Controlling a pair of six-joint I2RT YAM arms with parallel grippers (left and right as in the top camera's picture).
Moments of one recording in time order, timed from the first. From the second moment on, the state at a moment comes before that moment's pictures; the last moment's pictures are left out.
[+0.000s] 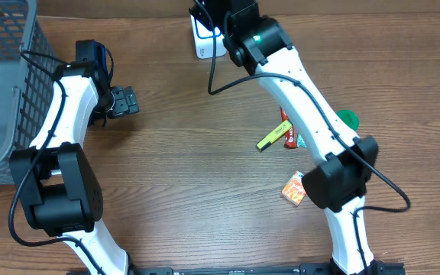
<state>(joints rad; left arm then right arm) 0.10 1.97 1.53 -0.94 -0.09 -0.24 0.54 2.26 2.36 -0.44 0.20 -0.49</state>
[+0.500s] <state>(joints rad) 0.10 1.97 1.53 -0.94 -0.09 -0.24 0.52 2.50 2.36 -0.24 0.43 -0.61</state>
